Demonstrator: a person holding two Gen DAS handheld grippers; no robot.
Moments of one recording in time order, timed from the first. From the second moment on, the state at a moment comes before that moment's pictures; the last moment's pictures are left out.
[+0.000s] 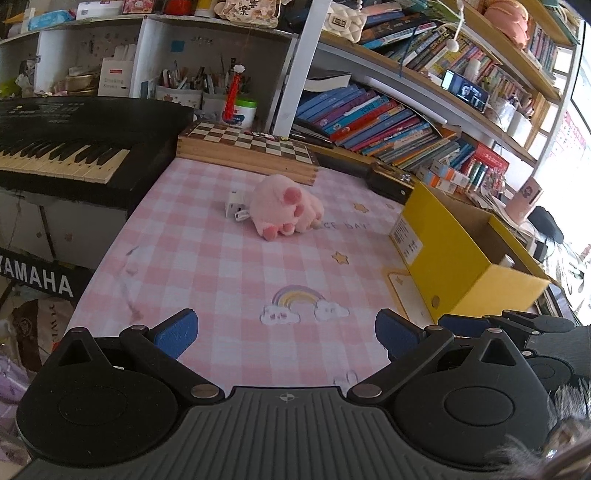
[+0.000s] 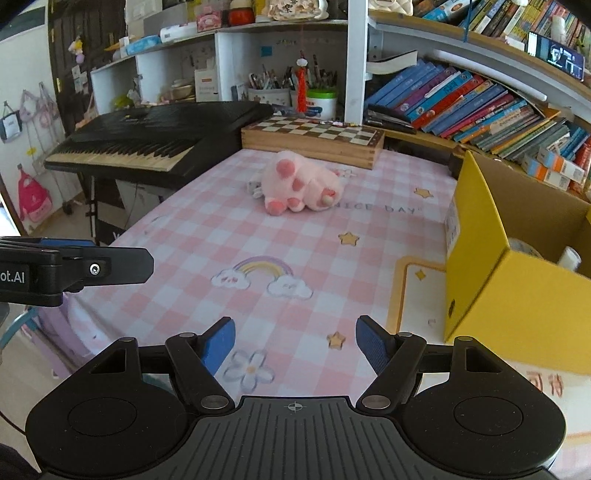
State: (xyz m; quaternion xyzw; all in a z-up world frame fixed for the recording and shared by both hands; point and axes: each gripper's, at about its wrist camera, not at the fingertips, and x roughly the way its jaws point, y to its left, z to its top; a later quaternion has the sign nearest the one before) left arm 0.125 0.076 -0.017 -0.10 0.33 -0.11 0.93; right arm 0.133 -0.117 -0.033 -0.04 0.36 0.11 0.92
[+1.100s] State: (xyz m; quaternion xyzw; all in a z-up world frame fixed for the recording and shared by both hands) left arm 0.252 0.095 -0.003 -0.13 0.31 -0.01 0.94; right arm 0.312 -0.101 -0.042 -0.09 0.35 0.17 0.92
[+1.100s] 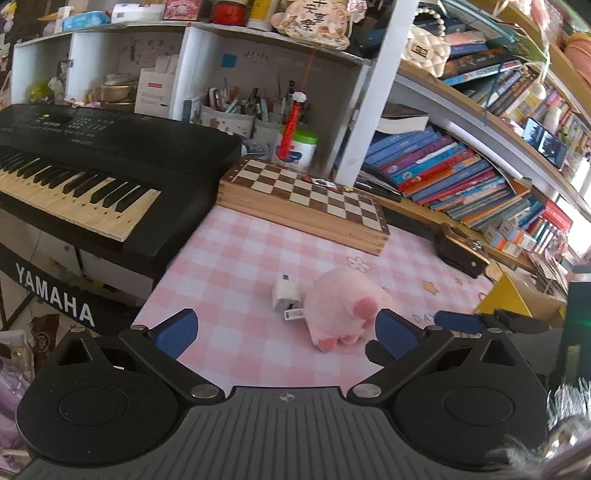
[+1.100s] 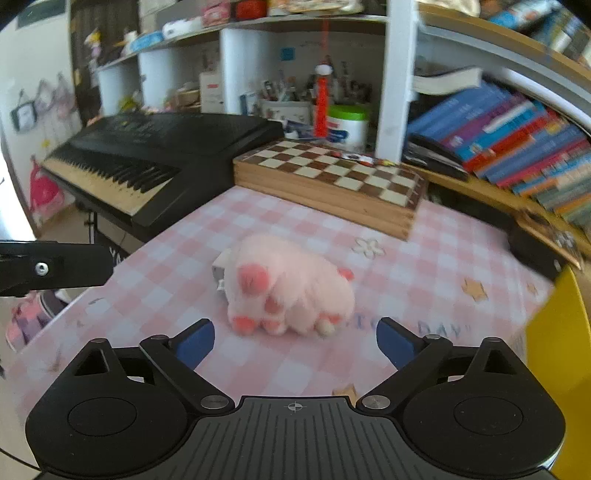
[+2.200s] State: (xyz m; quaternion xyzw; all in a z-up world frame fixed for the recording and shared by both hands) left arm 0.321 0.087 -0.029 -0.11 0.34 -0.02 0.93; right arm 0.356 -0.127 -0.036 -0.06 0.30 0.10 0.95
